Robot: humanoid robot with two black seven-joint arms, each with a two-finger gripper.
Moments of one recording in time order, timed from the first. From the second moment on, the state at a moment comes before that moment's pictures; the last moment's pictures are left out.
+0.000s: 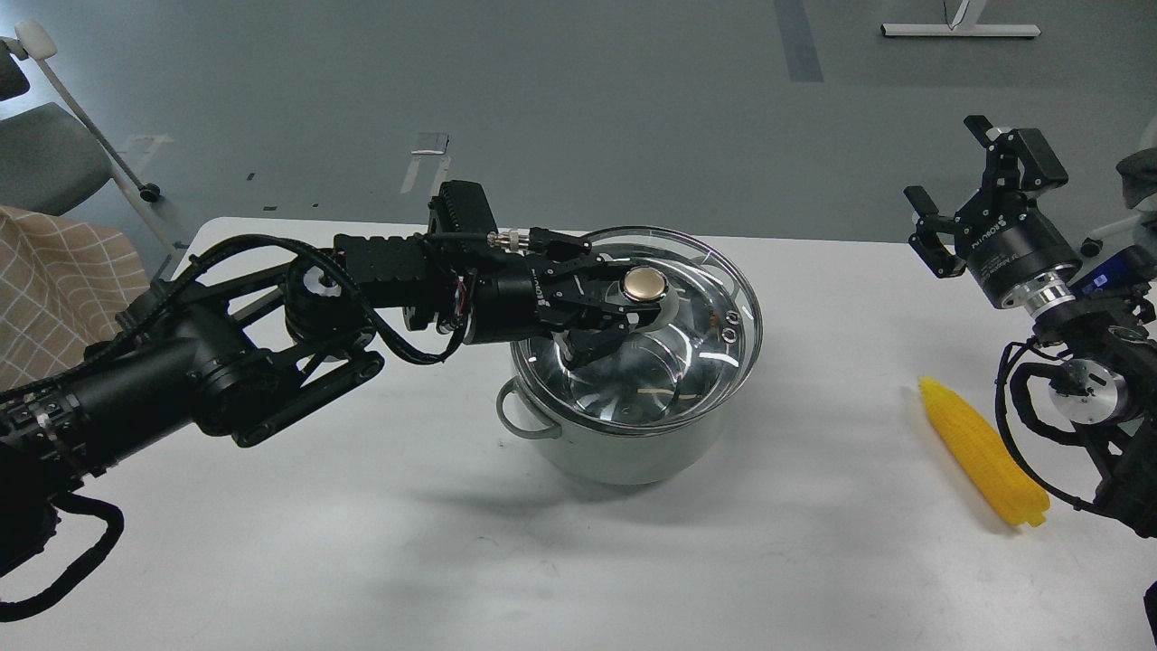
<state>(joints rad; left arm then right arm) -0.88 0.42 -0.52 -1.26 2.18 -0.10 -0.49 0.73 -0.37 0.80 0.55 -0.43 0.49 0.49</state>
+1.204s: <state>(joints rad) -0.52 0.91 -0.56 -1.08 2.03 0.30 -0.49 0.72 -0.38 0.80 0.55 -0.44 0.49 0.49</state>
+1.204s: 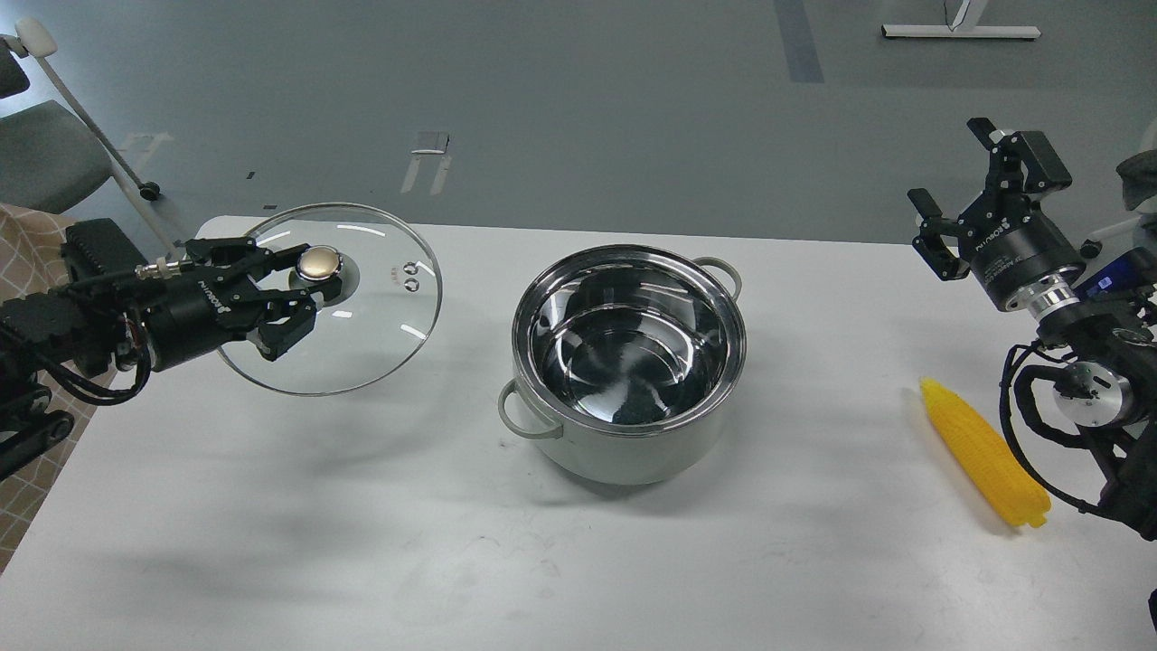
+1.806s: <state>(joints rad) -0.40 0.78 -0.55 -0.88 1.99 0.41 -0.49 0.70 -0.38 0.80 0.55 -0.44 0.49 0.49</state>
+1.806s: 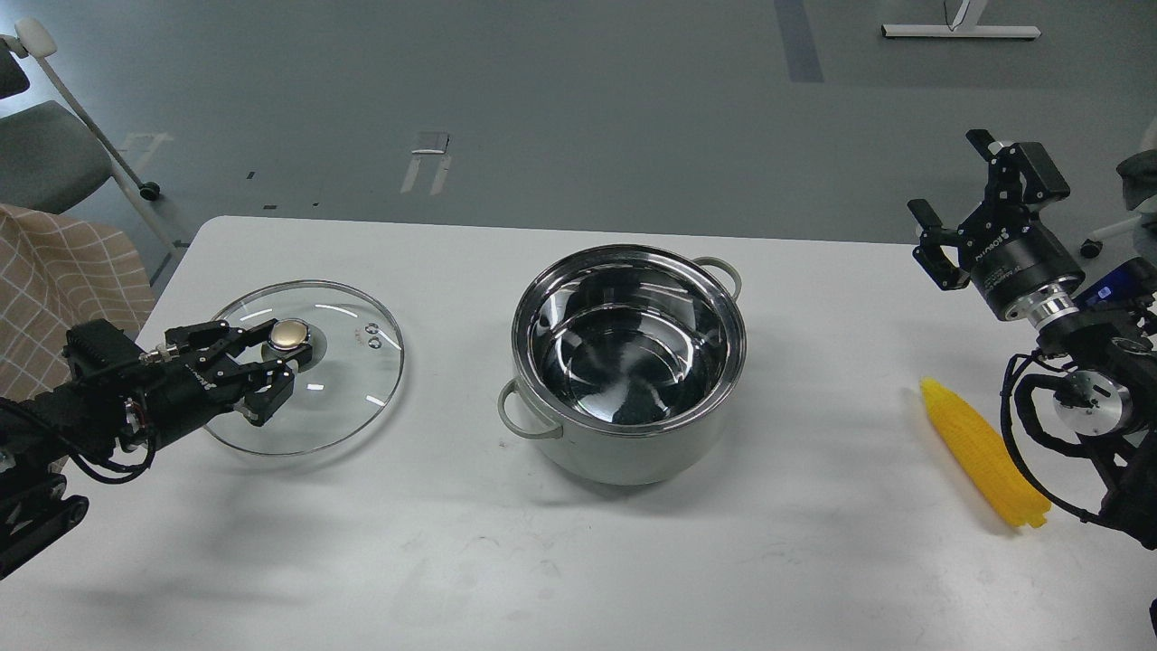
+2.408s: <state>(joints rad) -0.36 0.75 -0.56 -0.85 1.99 0.44 -0.49 0.70 -0.38 0.80 0.55 -0.44 0.49 0.49</state>
